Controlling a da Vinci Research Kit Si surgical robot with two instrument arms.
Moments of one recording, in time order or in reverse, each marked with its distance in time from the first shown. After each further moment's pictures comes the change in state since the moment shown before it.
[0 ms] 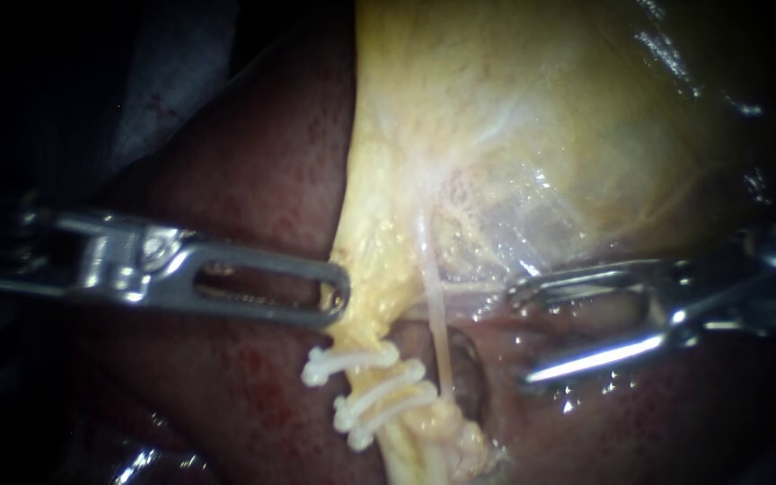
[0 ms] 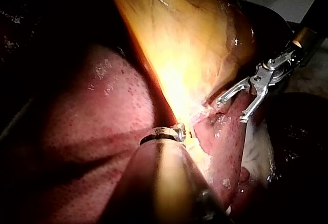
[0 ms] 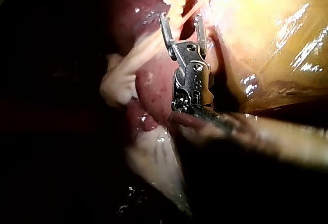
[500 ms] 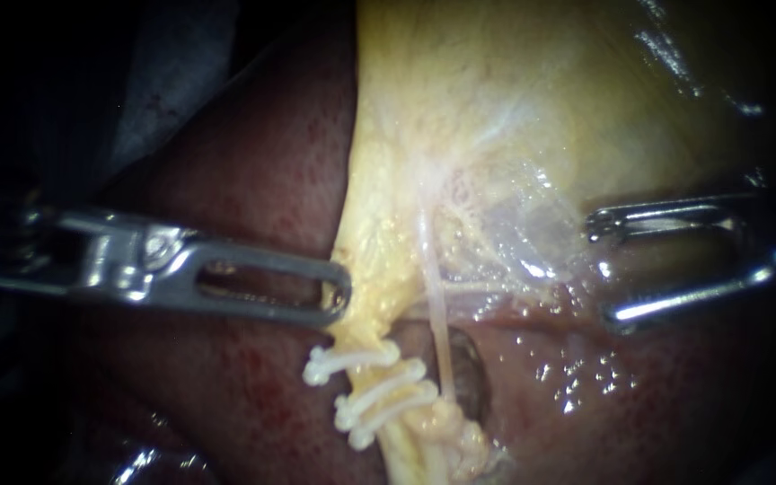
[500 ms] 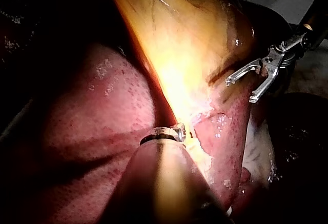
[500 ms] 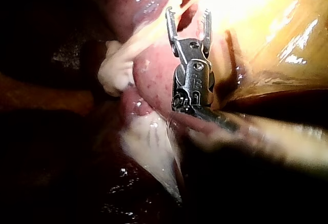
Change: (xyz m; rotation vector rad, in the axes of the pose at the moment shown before) right arm 0.002 0.000 -0.003 -0.044 0.019 -0.030; left arm 0.000 0.000 0.000 -0.001 -0.001 0.001
